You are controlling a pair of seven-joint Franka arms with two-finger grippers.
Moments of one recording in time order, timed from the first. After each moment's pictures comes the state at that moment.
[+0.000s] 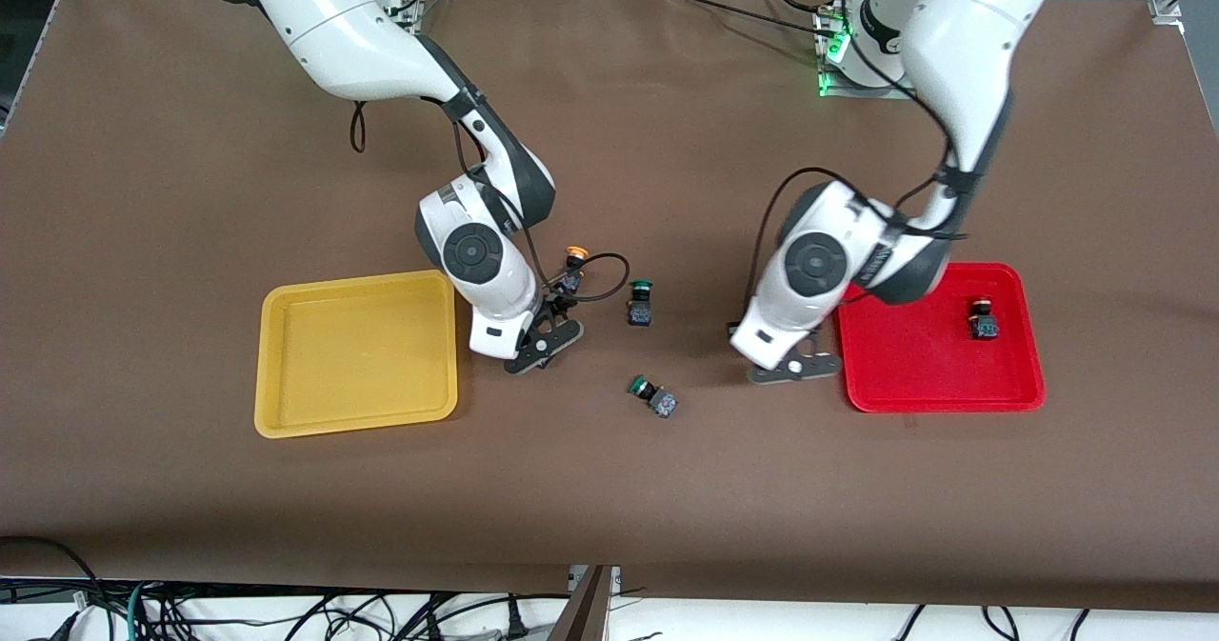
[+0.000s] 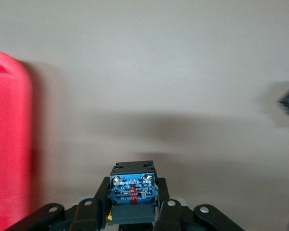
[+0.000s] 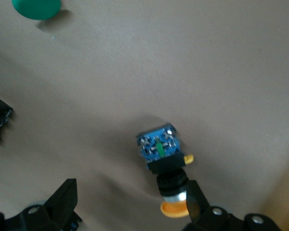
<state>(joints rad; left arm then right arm) -0.15 0.61 -0.26 -1.64 0.24 2.17 -0.62 0.50 0.80 0.10 -1.46 -0.02 2.32 0.00</state>
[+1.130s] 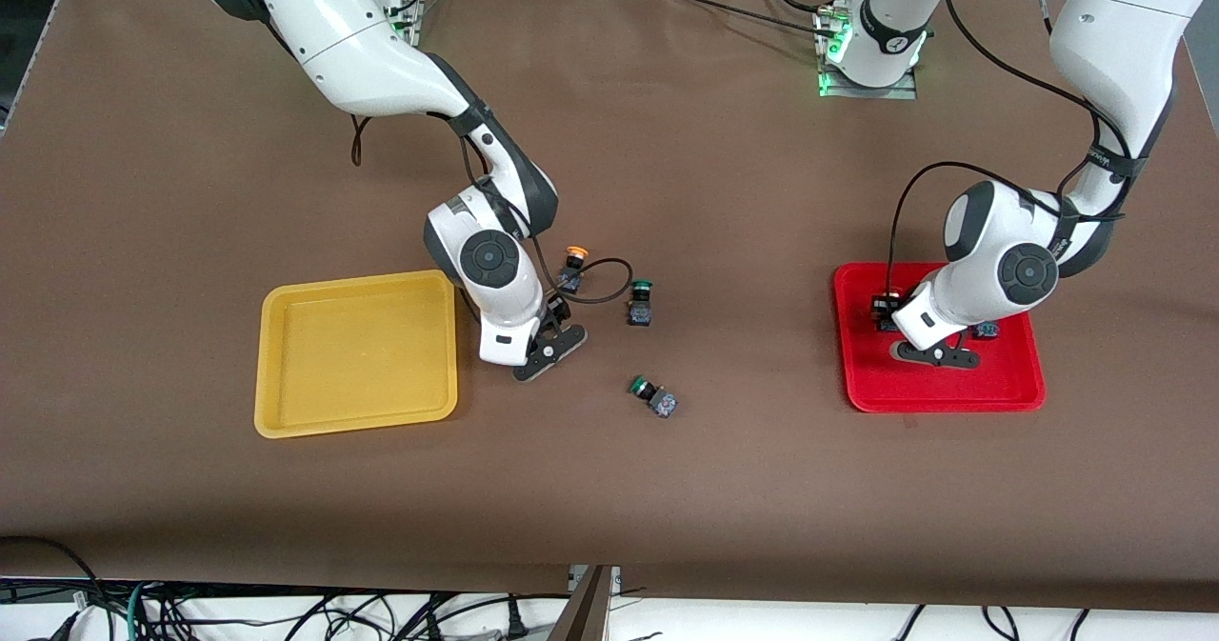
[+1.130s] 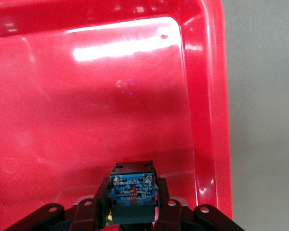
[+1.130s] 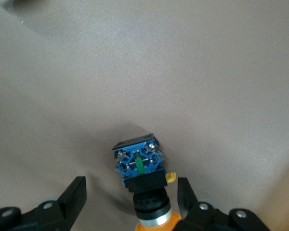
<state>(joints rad) 0.36 0.54 -0.44 -2.00 0.24 2.34 -0.09 0.50 0.85 0.09 -1.44 -0.12 2.34 -0.01</state>
